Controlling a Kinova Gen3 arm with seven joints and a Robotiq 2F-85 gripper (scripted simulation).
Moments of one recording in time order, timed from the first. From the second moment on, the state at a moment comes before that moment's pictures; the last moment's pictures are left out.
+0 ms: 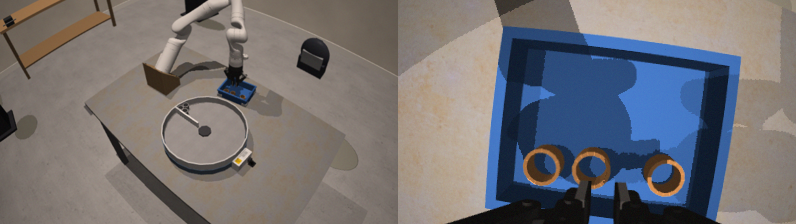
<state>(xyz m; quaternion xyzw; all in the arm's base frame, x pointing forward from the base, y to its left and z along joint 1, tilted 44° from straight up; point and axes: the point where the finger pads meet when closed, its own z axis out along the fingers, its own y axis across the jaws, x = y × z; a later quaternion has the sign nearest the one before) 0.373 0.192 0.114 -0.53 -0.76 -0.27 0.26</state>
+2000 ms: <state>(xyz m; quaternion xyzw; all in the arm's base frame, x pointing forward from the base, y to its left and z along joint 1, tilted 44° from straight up) 0.379 0.155 0.153 -0.53 -0.76 -0.28 0.26</state>
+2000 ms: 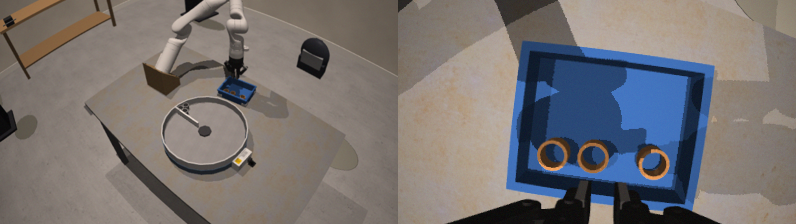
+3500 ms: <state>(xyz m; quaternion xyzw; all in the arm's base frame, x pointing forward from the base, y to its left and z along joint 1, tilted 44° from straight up) 0.379 0.155 0.153 -0.53 -0.76 -0.28 0.26</state>
